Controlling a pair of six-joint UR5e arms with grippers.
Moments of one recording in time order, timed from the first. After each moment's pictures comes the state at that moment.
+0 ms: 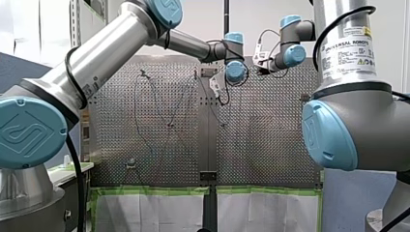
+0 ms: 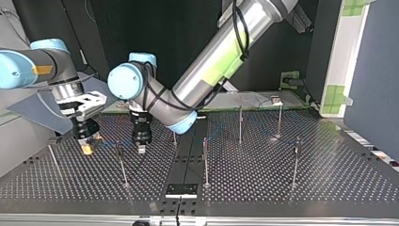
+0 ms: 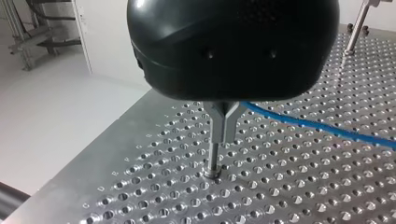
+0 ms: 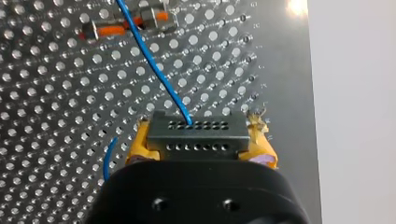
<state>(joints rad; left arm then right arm) -0.72 -2.29 -0.86 -3.03 -2.15 -1.91 1.81 -1.34 1.48 -0.17 1.22 1.79</state>
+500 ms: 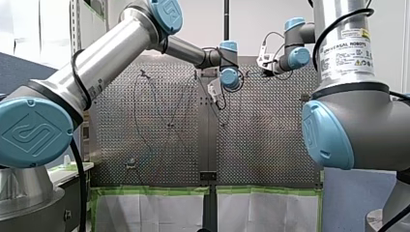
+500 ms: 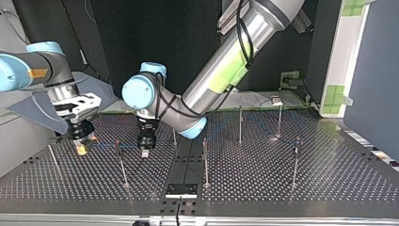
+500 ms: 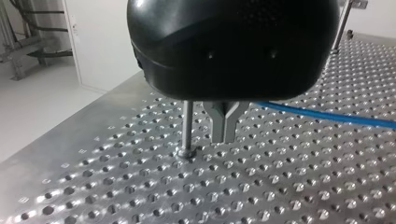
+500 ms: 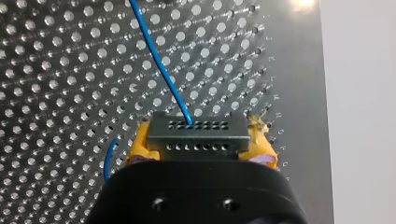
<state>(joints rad) -0.68 -2.31 -0.88 -3.00 -2.03 -1.91 1.77 -1.32 1.48 -0.18 1.20 1.80</state>
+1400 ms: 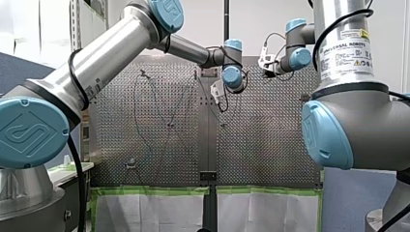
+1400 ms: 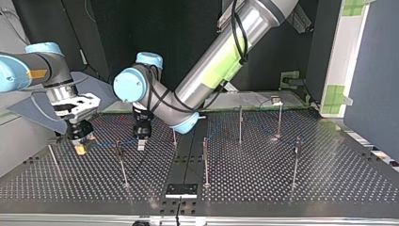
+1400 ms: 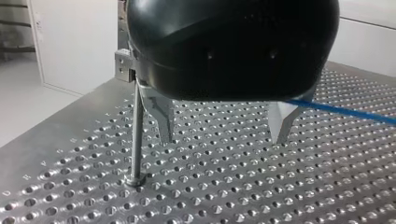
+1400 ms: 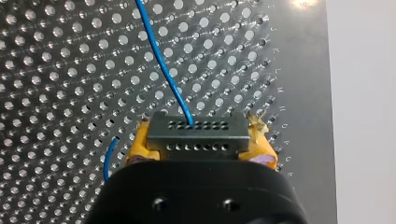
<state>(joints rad) -0.71 -2.31 -0.88 -3.12 -2.03 -1.93 1.76 -1.32 1.48 -0.18 1.19 1.80</state>
